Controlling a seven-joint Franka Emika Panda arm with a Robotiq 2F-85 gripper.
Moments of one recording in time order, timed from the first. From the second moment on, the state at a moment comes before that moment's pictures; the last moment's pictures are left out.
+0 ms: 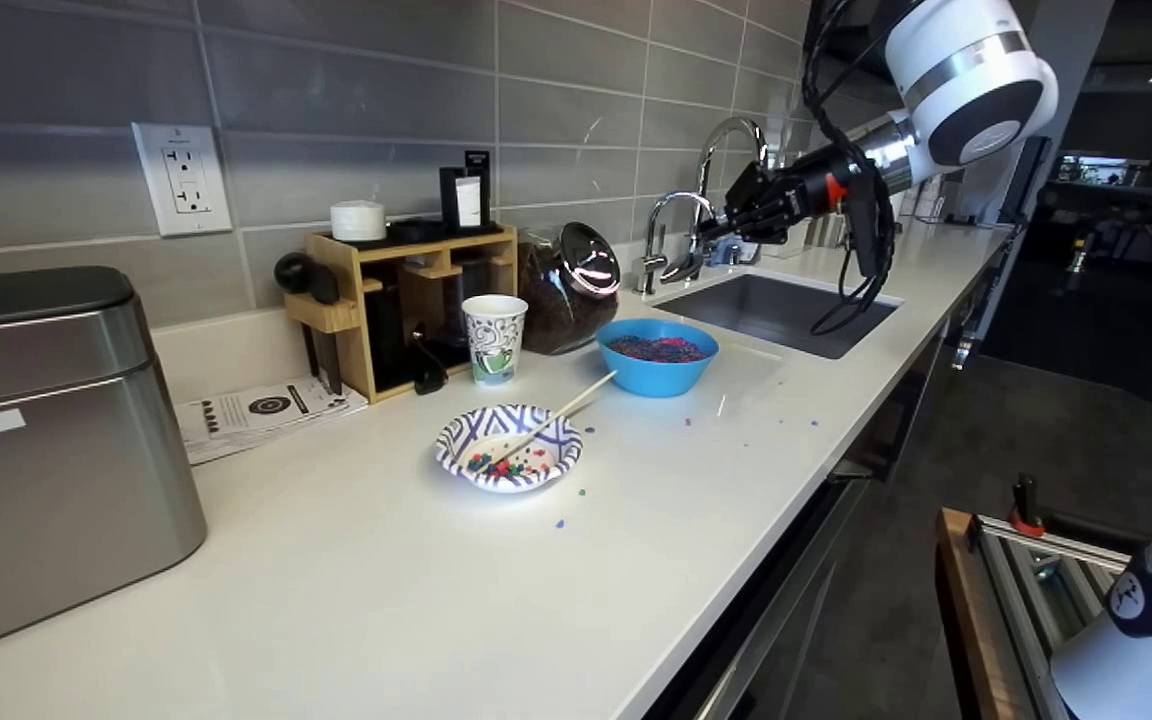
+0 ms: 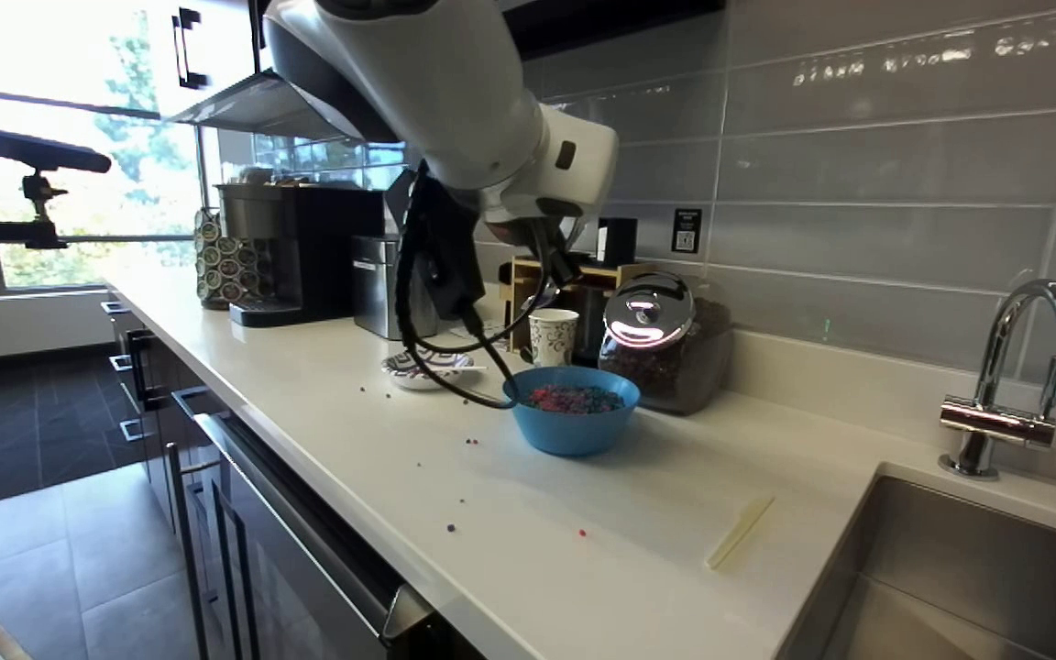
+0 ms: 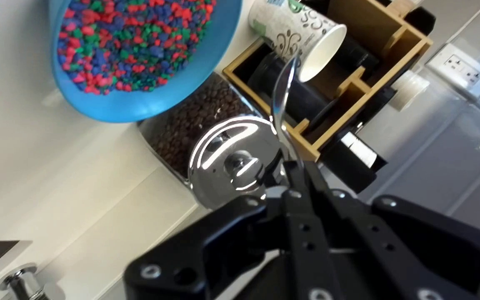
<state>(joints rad) -0.20 -0.47 -0.34 -2.66 1.51 2.67 -1.12</state>
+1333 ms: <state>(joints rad) -0.22 -0.20 -0.29 -2.54 2.19 2.84 -1.46</state>
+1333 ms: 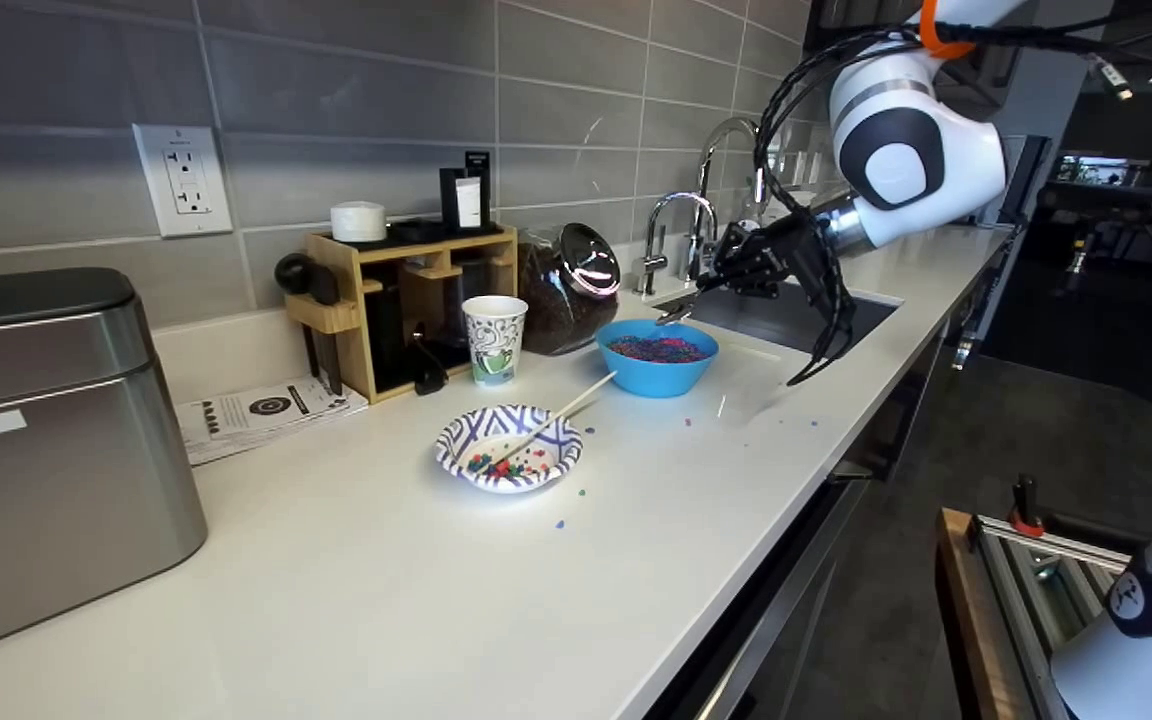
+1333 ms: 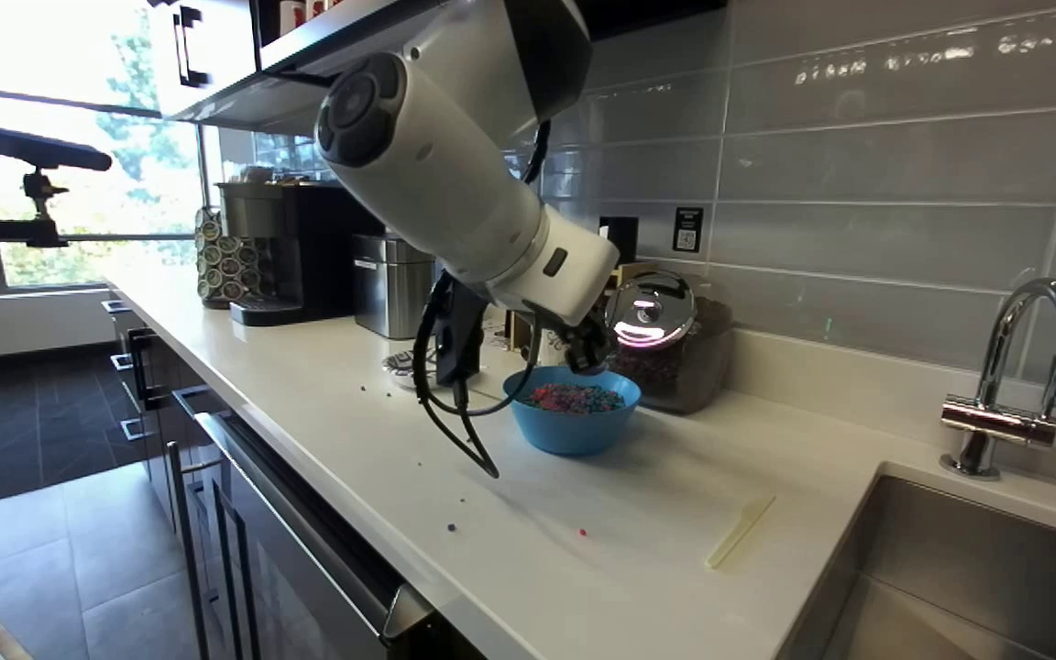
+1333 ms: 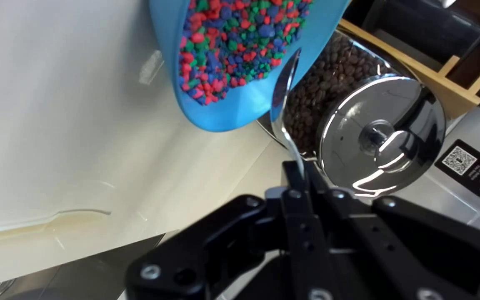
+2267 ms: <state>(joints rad) -0.22 0.05 -0.23 -2.38 2.49 2.84 -1.72</state>
